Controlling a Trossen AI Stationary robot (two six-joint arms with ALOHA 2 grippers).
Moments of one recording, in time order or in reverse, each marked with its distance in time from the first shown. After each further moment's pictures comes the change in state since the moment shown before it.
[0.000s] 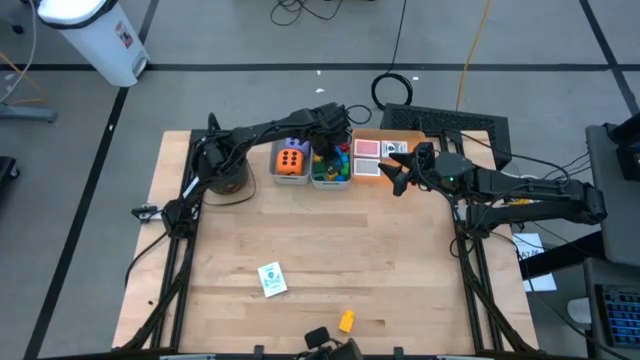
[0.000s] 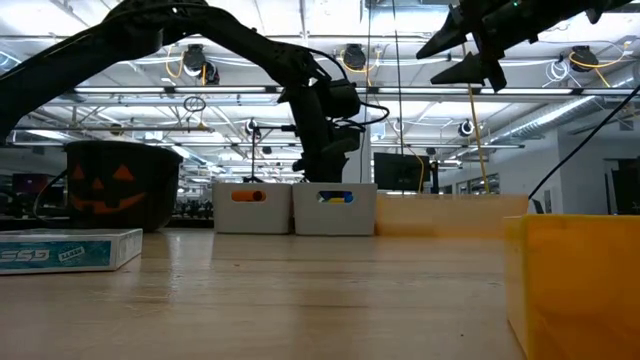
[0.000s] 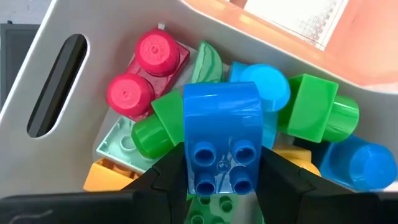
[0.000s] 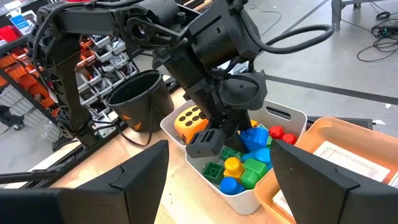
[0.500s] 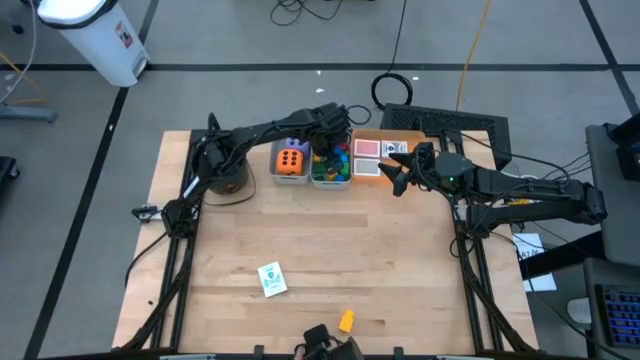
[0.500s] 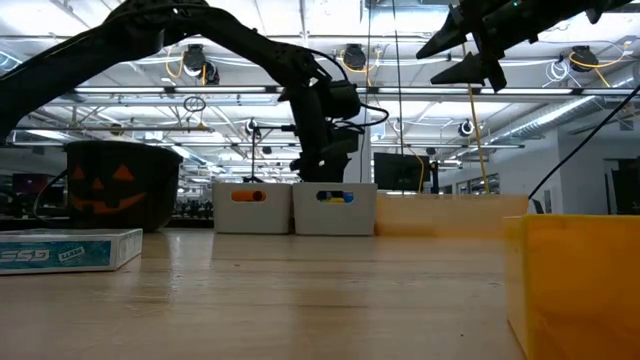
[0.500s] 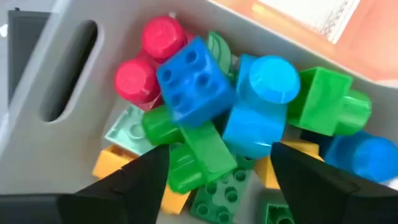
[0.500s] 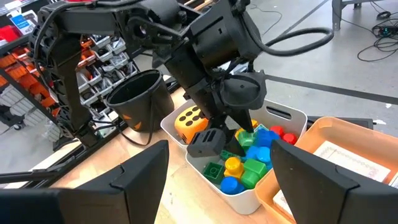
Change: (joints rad) left arm 0.003 0.000 0.017 -0.009 -0.034 -0.018; right arm 0.000 0.000 0.000 0.000 -0.002 0.000
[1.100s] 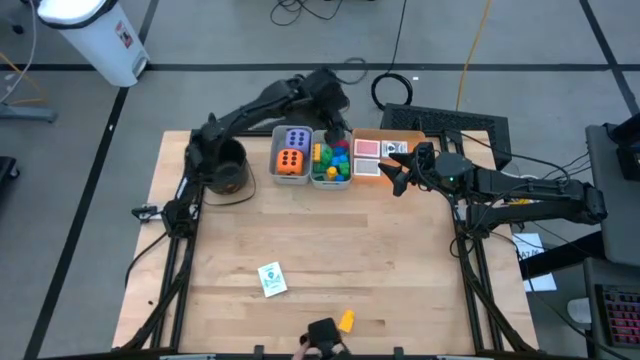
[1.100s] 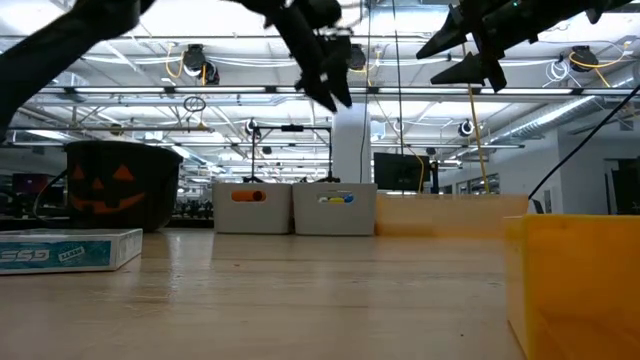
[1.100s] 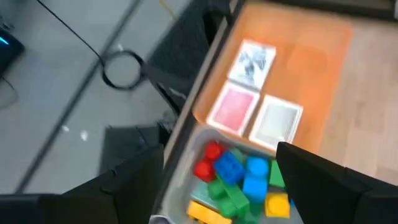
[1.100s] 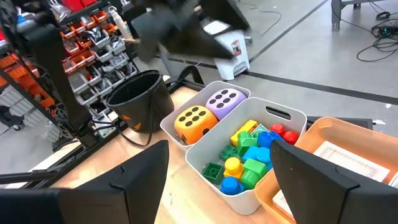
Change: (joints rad) left arm 0.003 -0.183 0.249 -0.012 -0.068 0.125; right arm 0.000 0.000 0.000 0.001 0.001 0.000
